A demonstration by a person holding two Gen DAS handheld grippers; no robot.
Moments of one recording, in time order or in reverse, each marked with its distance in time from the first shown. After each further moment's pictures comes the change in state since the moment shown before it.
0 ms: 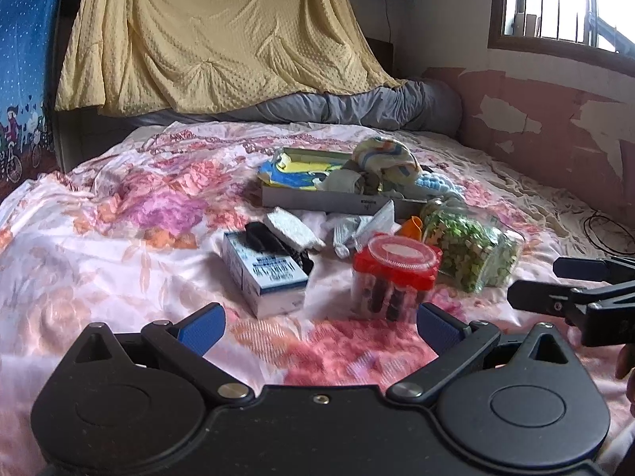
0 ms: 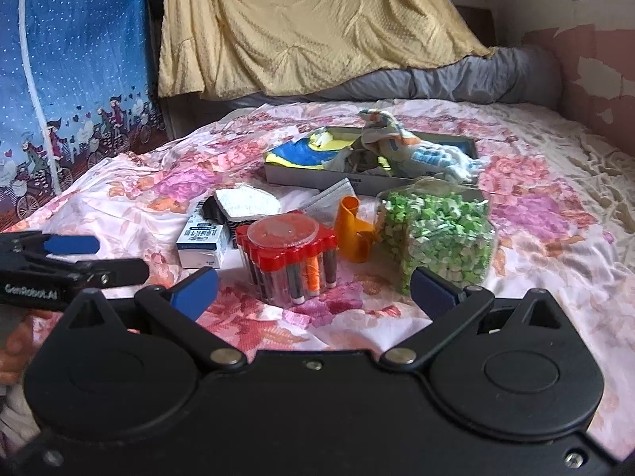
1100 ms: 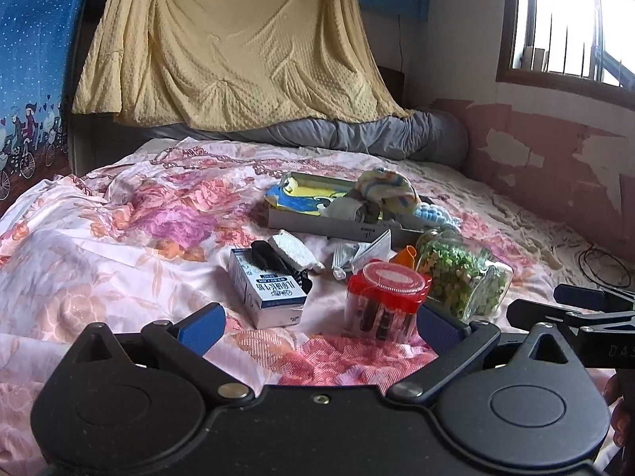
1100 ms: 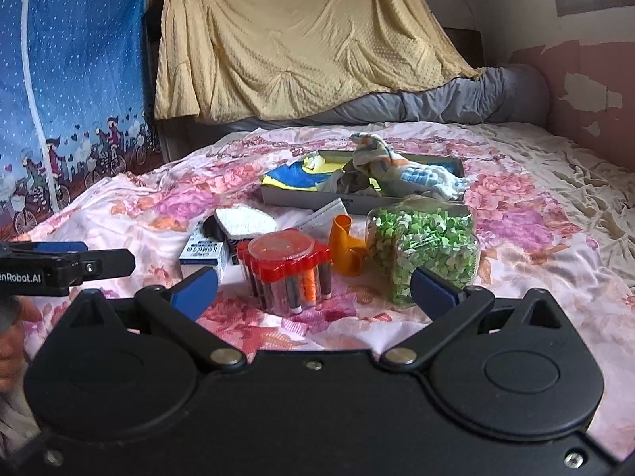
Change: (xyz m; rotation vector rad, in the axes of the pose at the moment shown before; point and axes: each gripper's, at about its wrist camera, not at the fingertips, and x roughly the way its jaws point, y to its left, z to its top) left arm -0.030 -0.003 -0.004 -0.063 -0.072 0.004; right arm -0.031 0.009 -0.003 0.018 -0.083 -0.030
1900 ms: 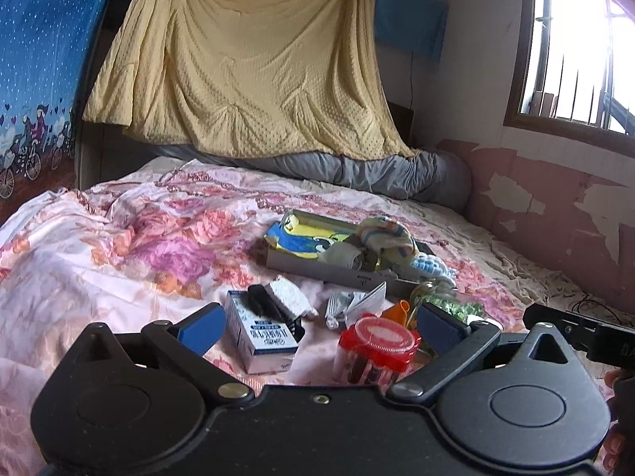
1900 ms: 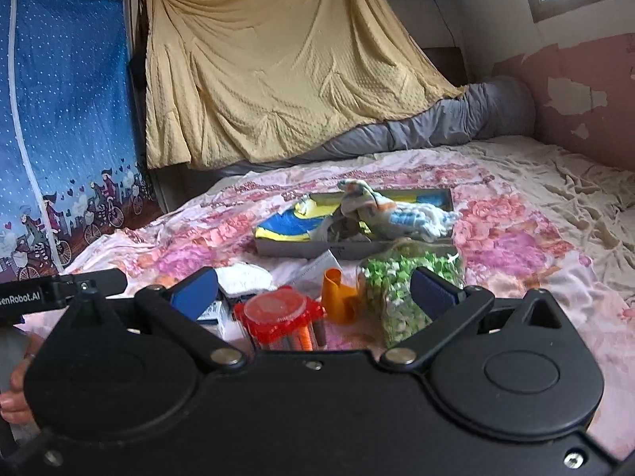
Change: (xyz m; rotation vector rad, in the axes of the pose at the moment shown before) left arm -0.008 0.004 0.026 -0.088 -0.093 -0.006; right arm -0.022 -0.021 0.029 0.092 -0.112 -0.001
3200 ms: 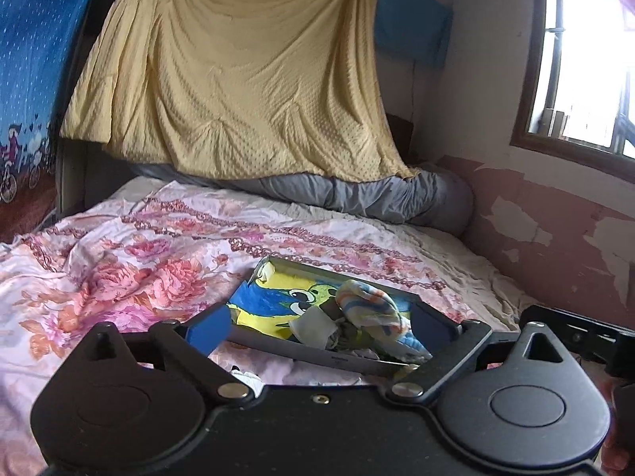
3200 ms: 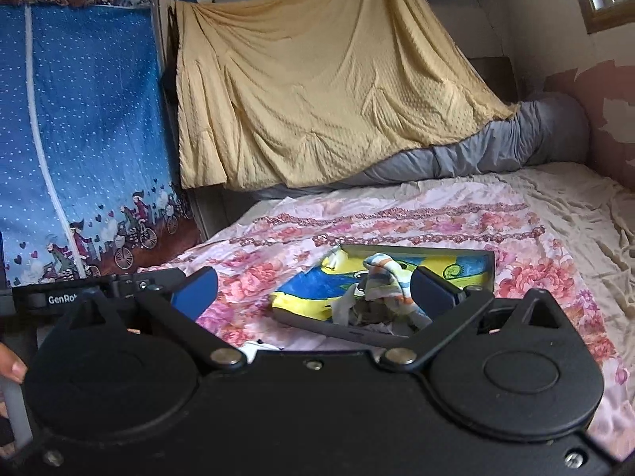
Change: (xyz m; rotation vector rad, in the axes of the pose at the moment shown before) left arm 0.085 -0.043 0.103 -0.010 -0.023 -0.008; right arm 0.081 -0.048 0.119 -0.025 0.001 0.161
